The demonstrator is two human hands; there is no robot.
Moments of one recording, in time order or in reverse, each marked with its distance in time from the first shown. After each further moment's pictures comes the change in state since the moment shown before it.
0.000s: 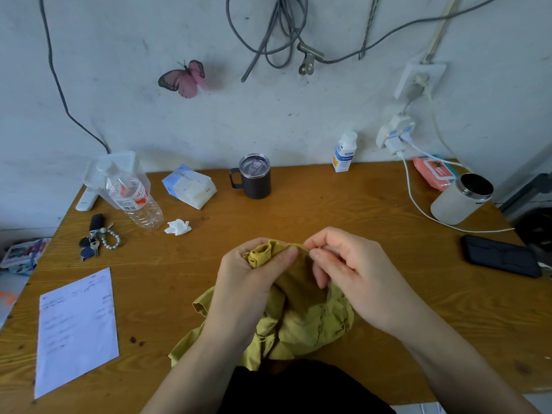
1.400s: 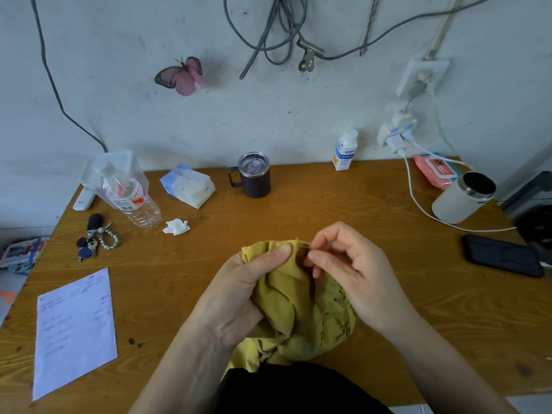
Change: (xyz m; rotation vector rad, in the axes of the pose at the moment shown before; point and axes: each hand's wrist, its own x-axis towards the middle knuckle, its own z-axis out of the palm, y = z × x) left_hand 0.013 0.006 -0.007 -0.442 -0.193 -0.403; right_hand 0.004 0.028 0.012 0.320 0.119 -0.065
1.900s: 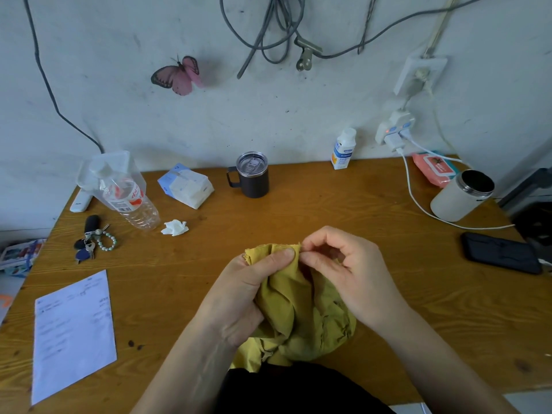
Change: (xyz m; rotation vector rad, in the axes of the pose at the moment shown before) left_hand 0.007 -0.004 -0.001 0.020 0.035 0.009; right_hand 0.007 -0.001 0.005 -0.212 0.074 -0.063
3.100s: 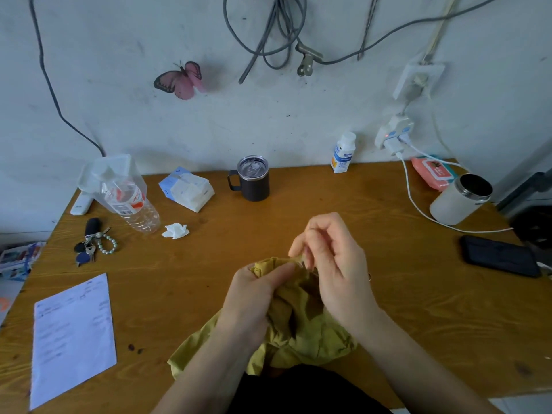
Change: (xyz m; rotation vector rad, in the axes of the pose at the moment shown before) left_hand 0.020 -0.026 -0.014 0.217 0.221 0.070; right_hand 0.010 -0.001 0.031 0.127 0.222 -0.157
